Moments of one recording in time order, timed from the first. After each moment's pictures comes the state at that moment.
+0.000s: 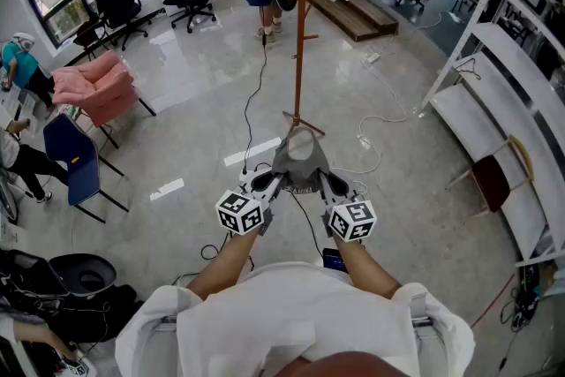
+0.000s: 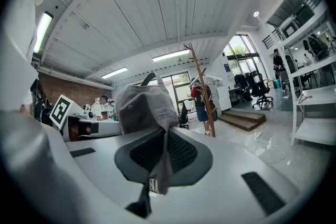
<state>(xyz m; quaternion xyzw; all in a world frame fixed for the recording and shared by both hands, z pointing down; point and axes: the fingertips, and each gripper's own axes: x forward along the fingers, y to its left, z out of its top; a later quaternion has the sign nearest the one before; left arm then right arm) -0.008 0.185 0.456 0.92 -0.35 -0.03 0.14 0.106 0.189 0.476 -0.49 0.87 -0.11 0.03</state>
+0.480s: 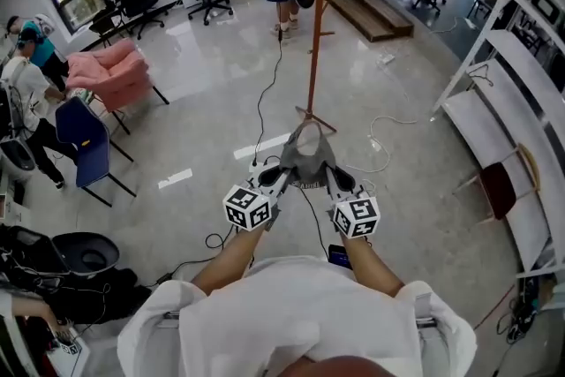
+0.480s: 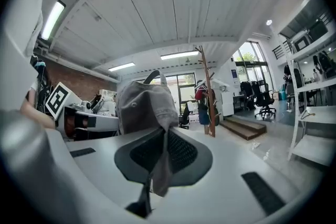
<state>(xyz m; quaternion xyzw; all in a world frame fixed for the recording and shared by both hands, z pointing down) -0.006 0.218 0.449 0.92 -0.38 -0.03 0.13 0.103 0.215 0.464 -0.48 0.88 -0.06 -0.01</state>
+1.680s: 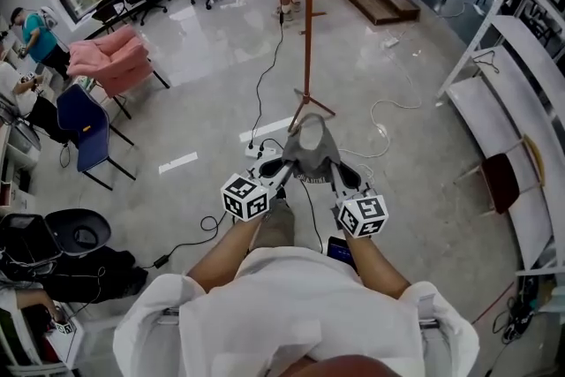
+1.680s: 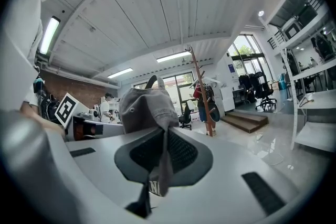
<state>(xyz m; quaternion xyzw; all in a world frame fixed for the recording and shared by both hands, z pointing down) 0.073 0.234 0.471 0.92 -0.36 0.00 0.15 0.184 0.239 0.477 -0.47 0.88 -0.10 0.02</state>
